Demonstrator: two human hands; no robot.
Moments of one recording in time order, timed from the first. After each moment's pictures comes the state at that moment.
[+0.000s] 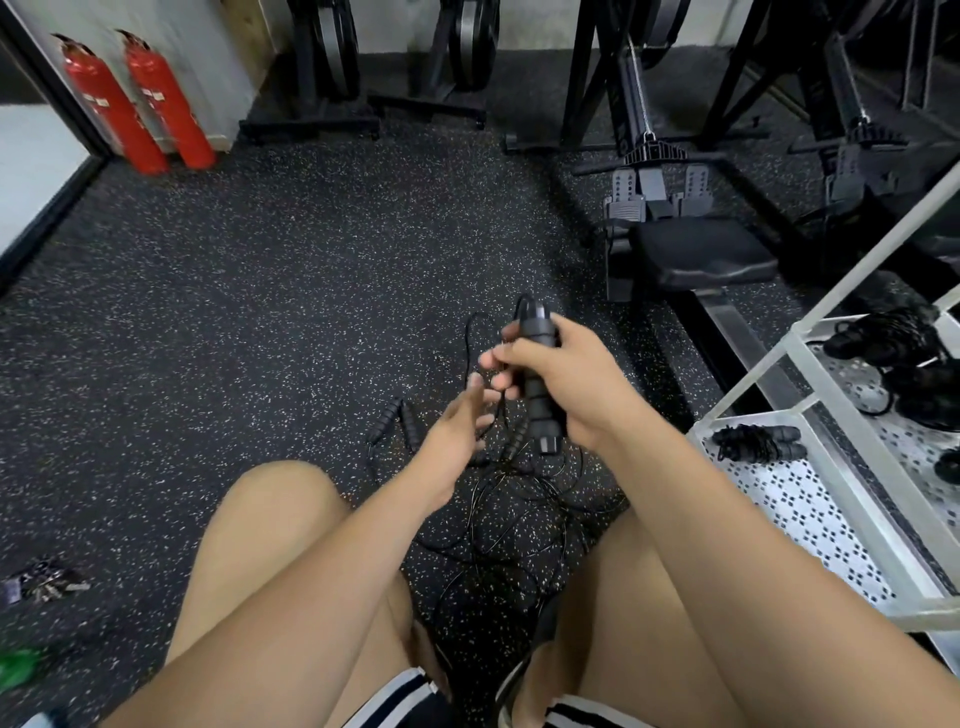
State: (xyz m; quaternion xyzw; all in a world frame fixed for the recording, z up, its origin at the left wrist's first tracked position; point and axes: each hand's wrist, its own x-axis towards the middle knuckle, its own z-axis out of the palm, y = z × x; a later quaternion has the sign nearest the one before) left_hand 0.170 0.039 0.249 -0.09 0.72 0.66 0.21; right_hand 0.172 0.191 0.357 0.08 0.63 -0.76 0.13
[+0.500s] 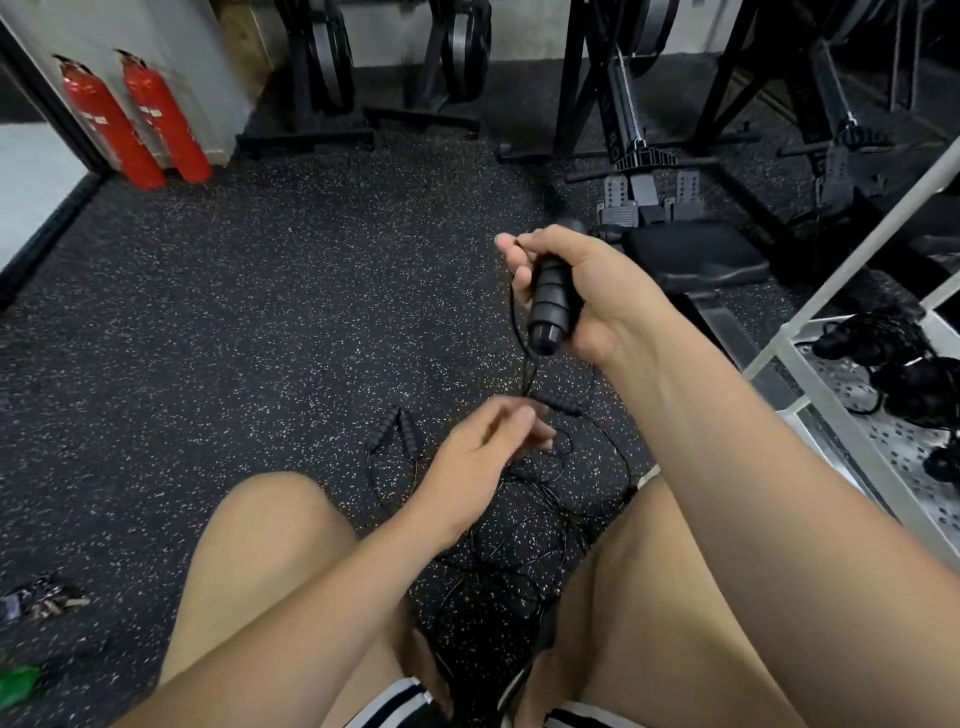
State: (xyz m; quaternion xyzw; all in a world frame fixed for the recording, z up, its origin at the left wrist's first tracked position) left_hand 0.218 0.051 0.302 0.06 0.73 0.66 0.15; right_hand 0.131 0.195 0.433 0.13 0.43 -0.89 0.10
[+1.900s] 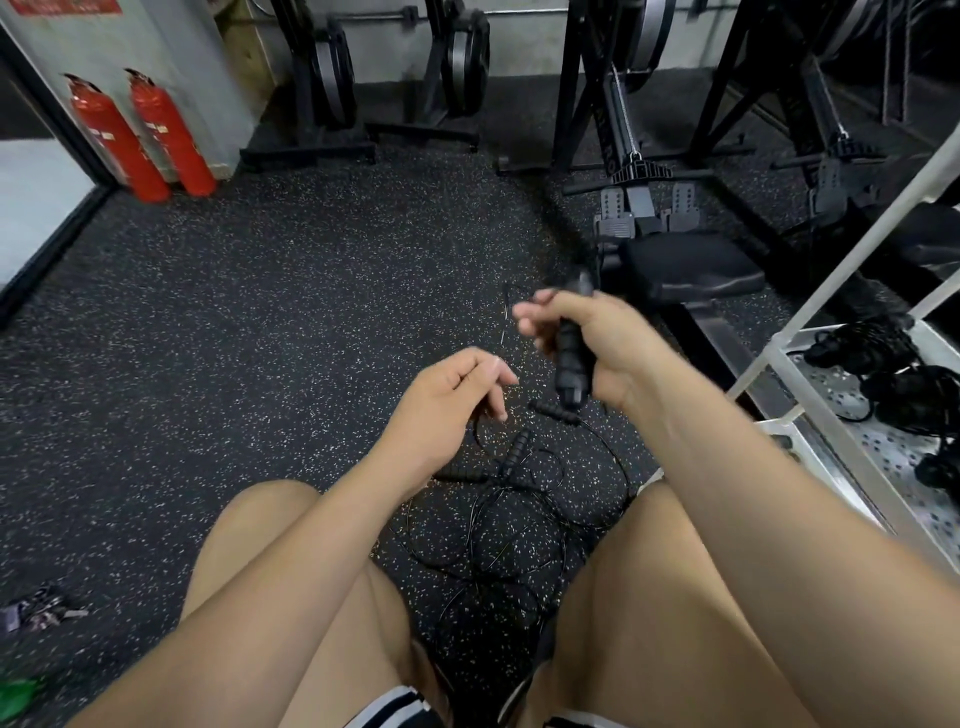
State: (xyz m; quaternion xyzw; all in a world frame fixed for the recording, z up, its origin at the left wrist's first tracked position) left_hand 0.184 0.029 0.358 0.10 0.80 0.58 0.10; right_hand 0.137 0.231 0.389 0.14 0.58 -0.80 0.10
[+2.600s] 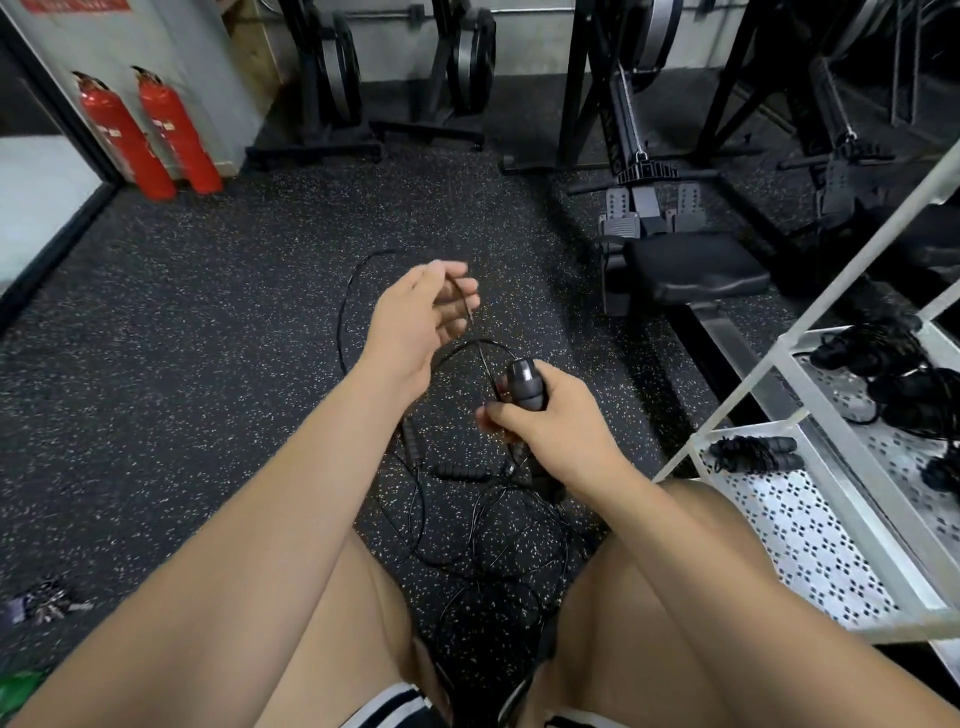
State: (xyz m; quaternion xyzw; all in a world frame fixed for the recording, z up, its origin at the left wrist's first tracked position) left_hand 0.102 0.027 0.375 -0.06 0.64 0.77 0.05; right_hand 0.202 0.186 0.336 0.05 0.79 -0.61 0.05
